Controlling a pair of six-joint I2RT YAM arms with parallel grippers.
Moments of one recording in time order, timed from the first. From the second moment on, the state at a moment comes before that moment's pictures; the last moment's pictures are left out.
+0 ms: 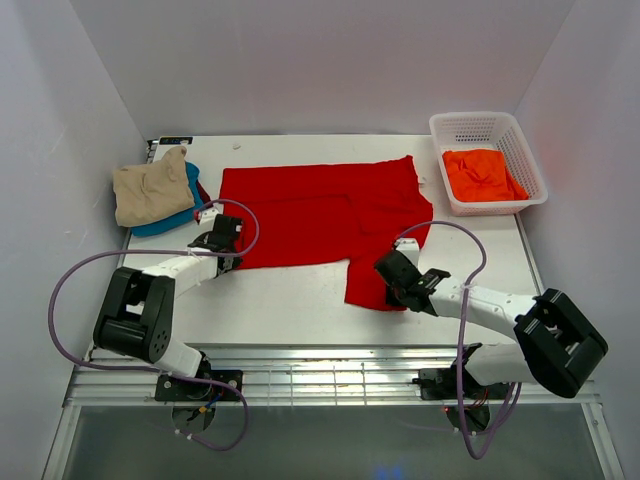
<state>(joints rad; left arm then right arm) -0.26 1.50 0.70 -0.21 -0.44 -0.60 0.78 1.30 0.57 -0.36 0.38 0.66</state>
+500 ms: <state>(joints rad) -0.26 1.49 0.74 -0.25 -0.46 -0.58 0.81 1.36 0.68 -0.55 0.45 0.66</state>
